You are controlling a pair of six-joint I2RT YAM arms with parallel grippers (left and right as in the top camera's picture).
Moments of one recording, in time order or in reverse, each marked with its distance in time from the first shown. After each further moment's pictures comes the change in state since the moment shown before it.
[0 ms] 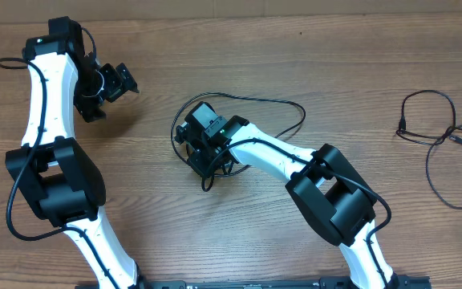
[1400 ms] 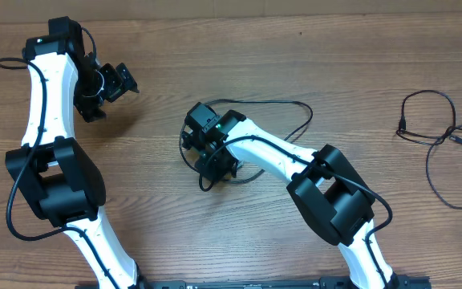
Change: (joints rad) left arm 0.000 0.000 0.000 0.000 0.000 -0.003; right arm 0.003 0.006 0.097 -0.320 0.109 -0.018
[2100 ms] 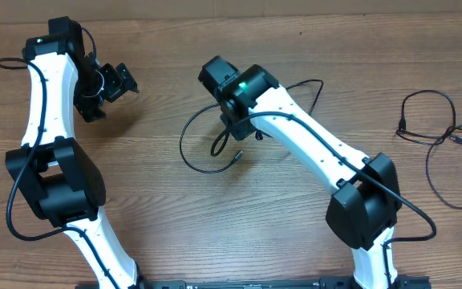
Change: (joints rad) left arm 0.000 0.000 0.000 0.000 0.000 0.000; right arm -0.097 -0.117 0.292 -0.348 0.477 0.156
